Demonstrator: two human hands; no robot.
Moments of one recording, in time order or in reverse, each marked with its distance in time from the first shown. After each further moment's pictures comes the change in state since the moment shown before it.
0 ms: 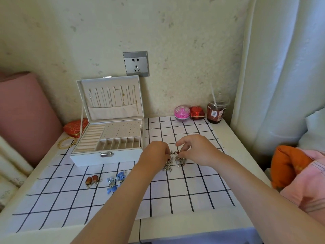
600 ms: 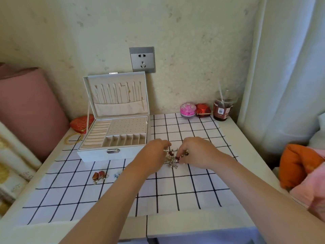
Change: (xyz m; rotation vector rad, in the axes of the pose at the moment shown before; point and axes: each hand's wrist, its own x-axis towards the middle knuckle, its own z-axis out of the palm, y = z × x) left_hand -0.013 -0.030 -0.004 -0.026 0.008 0.113; right_hand -0.003 -0.020 0.012 -0.411 -0.100 -0.156
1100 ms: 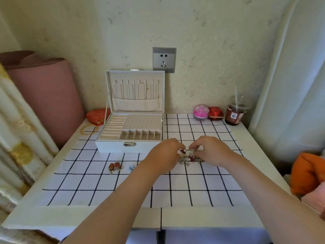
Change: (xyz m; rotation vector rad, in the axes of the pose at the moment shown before) left_hand -0.025 -0.003 -0.011 -0.026 0.032 0.129; right_hand 0.004 -0.004 0.001 0.025 0.033 0.102
